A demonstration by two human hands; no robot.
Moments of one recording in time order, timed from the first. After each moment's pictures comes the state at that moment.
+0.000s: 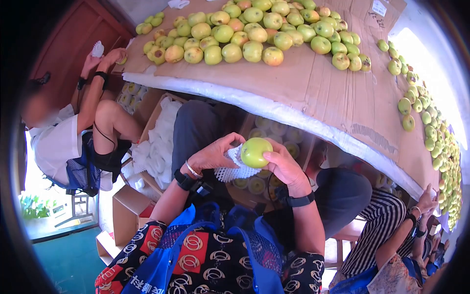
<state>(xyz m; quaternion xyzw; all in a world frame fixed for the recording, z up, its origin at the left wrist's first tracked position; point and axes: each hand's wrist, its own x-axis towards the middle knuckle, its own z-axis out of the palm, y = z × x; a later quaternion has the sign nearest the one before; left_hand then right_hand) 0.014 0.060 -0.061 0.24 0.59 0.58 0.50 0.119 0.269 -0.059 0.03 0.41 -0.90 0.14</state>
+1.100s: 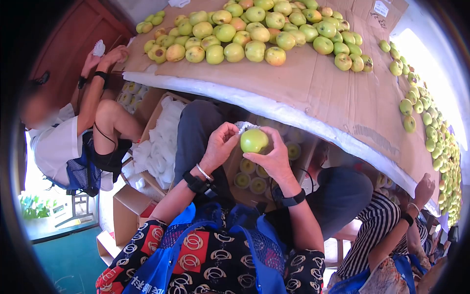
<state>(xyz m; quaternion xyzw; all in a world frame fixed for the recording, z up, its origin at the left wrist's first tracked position) 0.019 0.078 -0.079 0.19 0.70 0.67 0.18 0.099 0.242 -0.085 0.06 0.74 -0.66 -0.11</state>
